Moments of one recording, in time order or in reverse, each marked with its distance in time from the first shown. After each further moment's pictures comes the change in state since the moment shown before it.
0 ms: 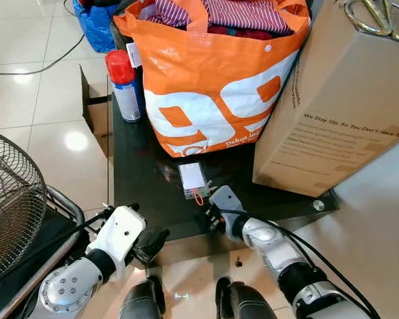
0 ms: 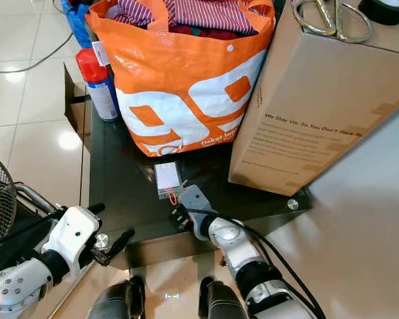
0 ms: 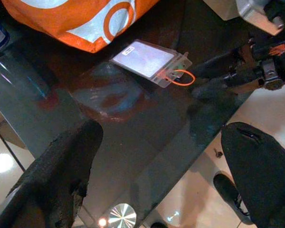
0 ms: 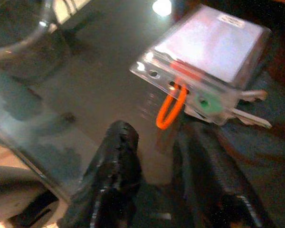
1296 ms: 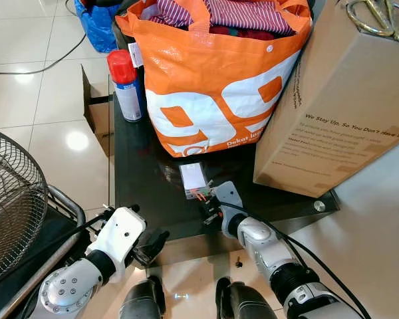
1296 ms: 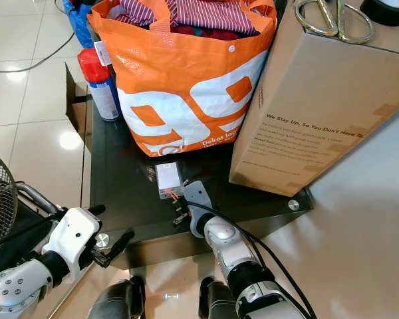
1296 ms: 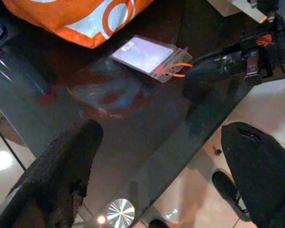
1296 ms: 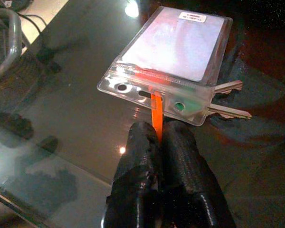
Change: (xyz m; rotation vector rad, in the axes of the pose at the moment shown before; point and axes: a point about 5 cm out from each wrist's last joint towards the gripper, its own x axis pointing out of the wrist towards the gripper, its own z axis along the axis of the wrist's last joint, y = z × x) left arm 0.001 0.000 -0.004 -0.005 0.016 -0.007; right arm 0.008 0.006 0.004 0.165 -0.027 -0.099
